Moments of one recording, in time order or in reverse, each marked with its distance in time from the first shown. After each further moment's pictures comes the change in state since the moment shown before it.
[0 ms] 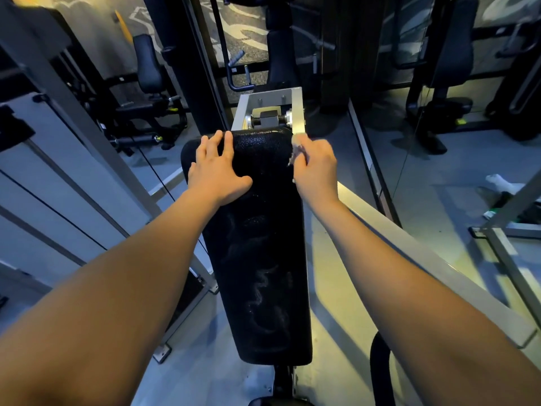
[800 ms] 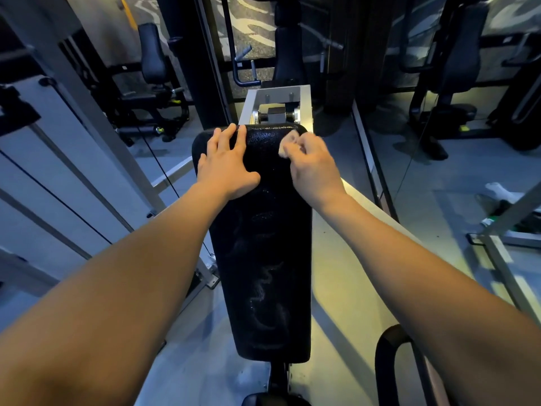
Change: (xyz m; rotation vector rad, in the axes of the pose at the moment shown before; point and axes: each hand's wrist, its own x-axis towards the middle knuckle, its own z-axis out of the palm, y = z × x) left_hand 0.001 -0.009 0.002 -0.049 0.005 0.047; right_hand 0.002 -0.012 0.010 -0.381 -0.061 -0.511
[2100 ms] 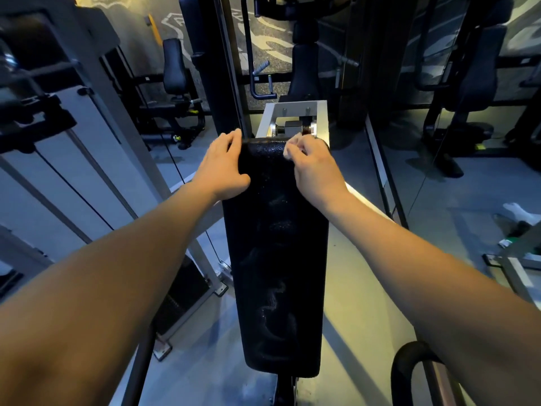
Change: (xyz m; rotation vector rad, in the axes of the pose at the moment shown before) left_hand -0.001 -0.051 -0.034 -0.120 -0.028 0.035; right_hand 0.028 -0.019 0.013 0.028 -0.058 -0.104
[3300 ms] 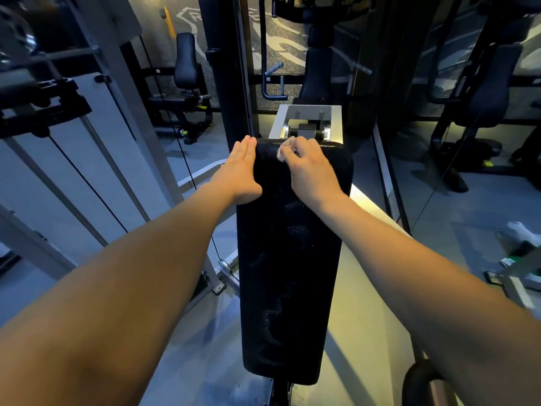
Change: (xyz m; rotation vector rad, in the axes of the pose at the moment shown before) left_hand -0.001 -0.013 0.004 -0.075 -0.147 -0.070; right_hand 0.030 -0.038 0.022 -0.058 -0.074 -0.037
